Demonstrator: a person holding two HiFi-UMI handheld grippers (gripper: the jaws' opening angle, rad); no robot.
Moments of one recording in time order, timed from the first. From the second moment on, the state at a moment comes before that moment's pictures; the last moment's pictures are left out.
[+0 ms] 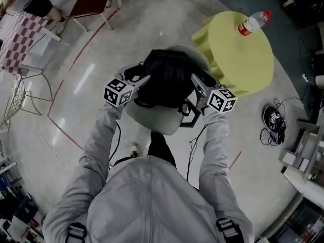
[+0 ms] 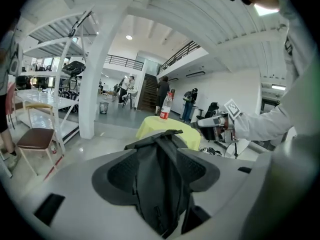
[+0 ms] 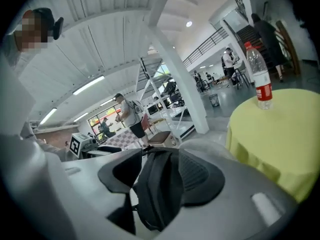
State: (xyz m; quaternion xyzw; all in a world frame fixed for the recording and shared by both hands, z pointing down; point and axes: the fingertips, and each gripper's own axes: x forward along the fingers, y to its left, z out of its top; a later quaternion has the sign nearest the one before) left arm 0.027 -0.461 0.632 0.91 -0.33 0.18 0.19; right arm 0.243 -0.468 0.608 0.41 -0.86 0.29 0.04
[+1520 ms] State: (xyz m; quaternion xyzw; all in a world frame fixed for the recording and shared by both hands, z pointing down) left arm -0.064 -0.155 0.415 0.93 -0.35 0.09 -0.02; right arm 0.145 -0.108 0.384 0.56 -0.83 0.02 0.04
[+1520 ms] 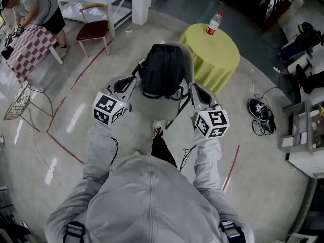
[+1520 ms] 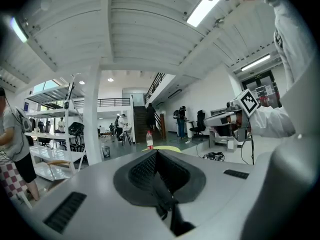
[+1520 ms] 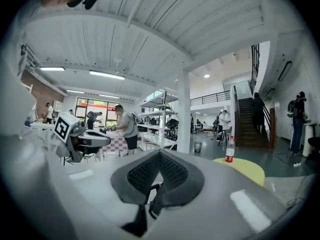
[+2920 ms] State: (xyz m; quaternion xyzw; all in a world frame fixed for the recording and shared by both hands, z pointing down) left arm -0.061 -0.088 0.354 0.93 -0.34 0.08 -0.09; right arm 0.110 -0.050 0.339 0.53 -0.85 -0.01 0.05
